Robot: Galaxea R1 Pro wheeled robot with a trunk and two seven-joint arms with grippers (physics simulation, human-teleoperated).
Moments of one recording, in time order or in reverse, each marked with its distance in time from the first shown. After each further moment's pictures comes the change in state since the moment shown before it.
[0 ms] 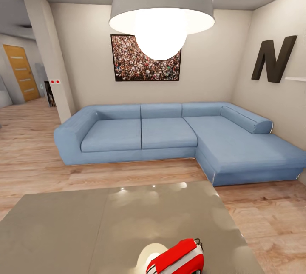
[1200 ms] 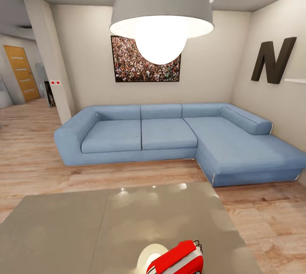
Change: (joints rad) left arm 0.000 -0.002 0.002 0.001 0.000 0.002 0.001; right arm 0.000 0.001 0.001 0.000 0.000 0.000 0.000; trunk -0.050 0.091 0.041
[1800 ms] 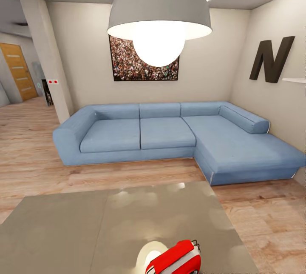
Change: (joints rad) left arm 0.000 -0.001 -0.002 -0.003 0.000 0.000 -0.001; right arm 0.000 -0.001 0.002 0.000 0.007 -0.002 0.000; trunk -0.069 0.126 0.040
